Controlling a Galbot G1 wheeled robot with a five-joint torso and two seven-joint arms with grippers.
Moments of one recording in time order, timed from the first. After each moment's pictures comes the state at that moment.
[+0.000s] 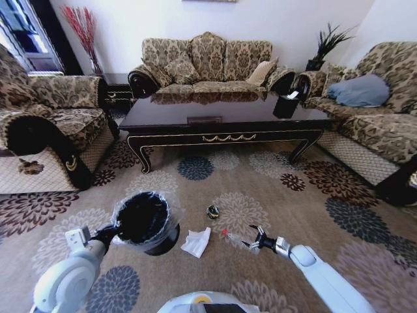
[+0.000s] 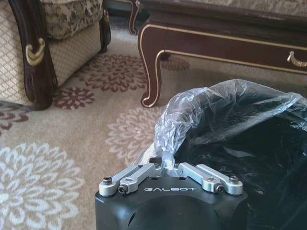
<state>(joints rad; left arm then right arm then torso) 1.65 -1.13 -0.87 -2.40 -0.91 0.69 -0.47 -1.06 0.93 0.23 1.01 0.05 0.42 -0.65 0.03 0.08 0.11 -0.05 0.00</state>
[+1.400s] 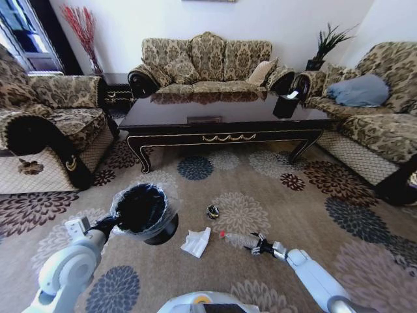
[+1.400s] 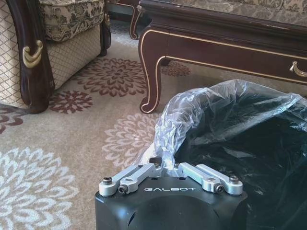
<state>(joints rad) 1.56 -1.12 -0.84 -2.33 -0.93 0.69 -0.47 -0.88 1.02 0.16 0.67 -0.03 0.51 -0.63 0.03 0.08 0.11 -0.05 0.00</state>
